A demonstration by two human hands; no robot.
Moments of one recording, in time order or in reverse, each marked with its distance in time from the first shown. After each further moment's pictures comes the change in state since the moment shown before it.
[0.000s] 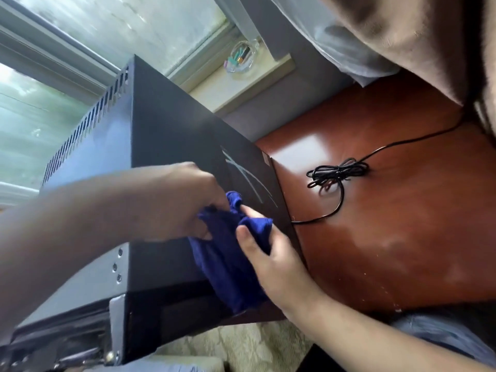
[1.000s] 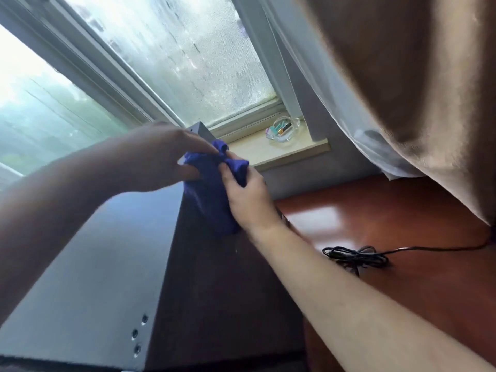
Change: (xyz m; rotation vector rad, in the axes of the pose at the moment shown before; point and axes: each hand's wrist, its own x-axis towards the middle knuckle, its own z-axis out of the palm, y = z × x) left_hand -0.015 -0.123 -0.049 -0.107 0.679 -0.265; right_hand 0.180 -0.117 0.065 -0.207 0.015 -0.214
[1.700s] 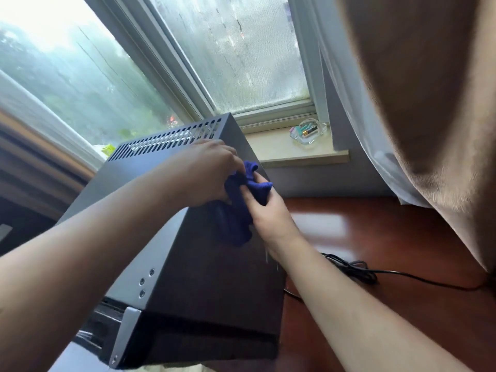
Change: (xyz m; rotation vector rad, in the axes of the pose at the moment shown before) left_hand -0.006 0.050 0.027 0.089 -0.062 -0.125; right_hand -0.017 0.021 -0.041 0.080 -0.303 0.137
